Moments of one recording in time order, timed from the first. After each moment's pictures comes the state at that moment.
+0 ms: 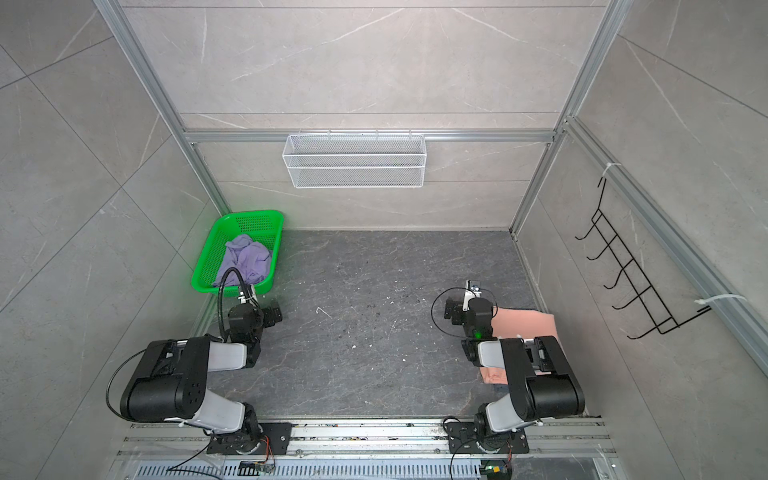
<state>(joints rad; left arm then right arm) 0.04 1.51 0.33 0.74 -0.17 -0.07 0.07 1.51 0.35 0.74 0.11 0.05</state>
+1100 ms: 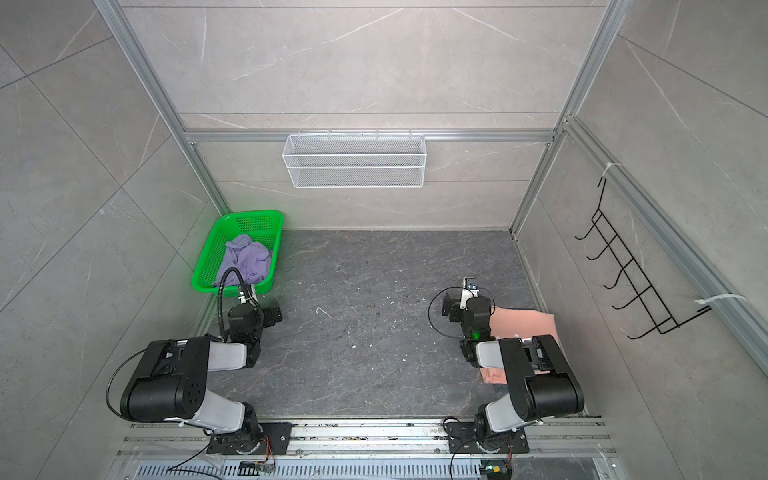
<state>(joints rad) 0.04 1.51 0.33 0.74 -0.17 -0.07 0.10 1.51 0.35 0.80 0.13 0.03</state>
